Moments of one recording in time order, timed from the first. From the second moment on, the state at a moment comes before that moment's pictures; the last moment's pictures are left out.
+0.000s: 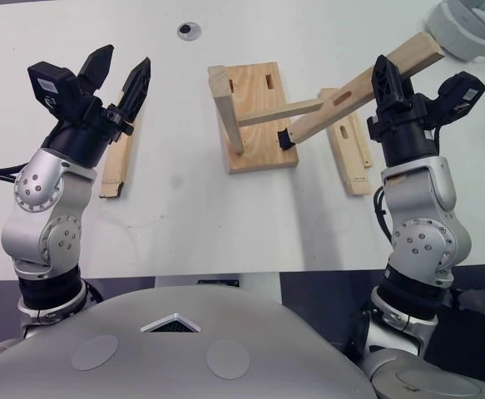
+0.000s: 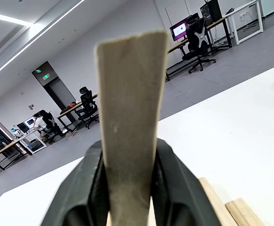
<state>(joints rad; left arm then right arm) 0.03 0.18 -0.01 -0.64 -0.32 0.46 -0.26 0.06 -0.36 -0.38 -0.44 1.02 0.52 -0.01</state>
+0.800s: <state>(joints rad) -0.01 0.20 -0.02 -0.63 -0.34 0.48 -0.27 0.08 -0.30 -0.33 -0.50 0.91 0.48 0.06</state>
